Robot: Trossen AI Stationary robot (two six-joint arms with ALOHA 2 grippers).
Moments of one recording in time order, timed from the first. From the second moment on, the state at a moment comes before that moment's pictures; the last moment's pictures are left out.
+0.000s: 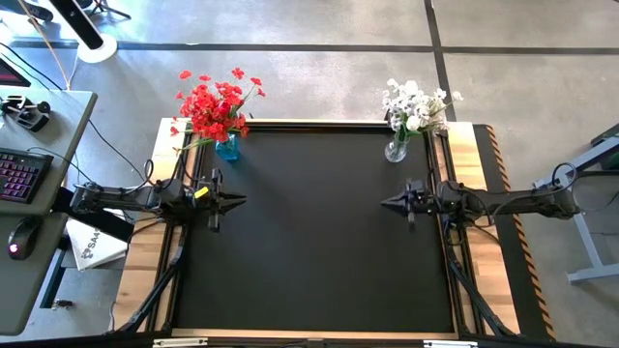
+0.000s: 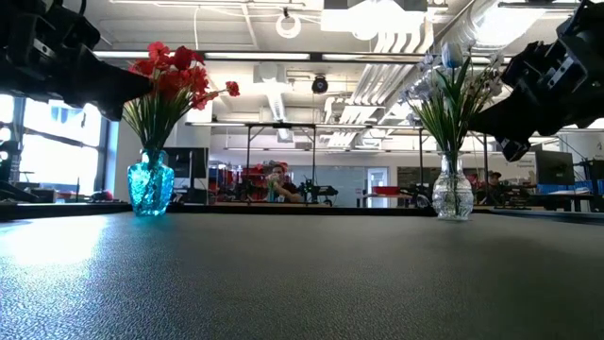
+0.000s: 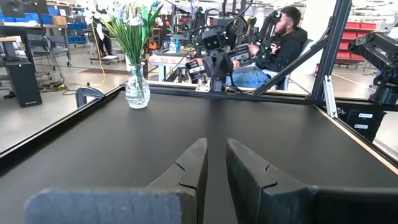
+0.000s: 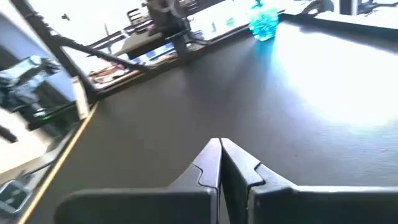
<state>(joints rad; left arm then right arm) -0.07 0.08 0.01 0.04 -0.17 -0.04 -0.01 0.29 0.01 0.08 0.04 0.38</state>
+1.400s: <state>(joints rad) -0.07 0.08 0.01 0.04 -0.17 -0.04 0.08 0.00 0.01 0.05 -0.01 0.44</state>
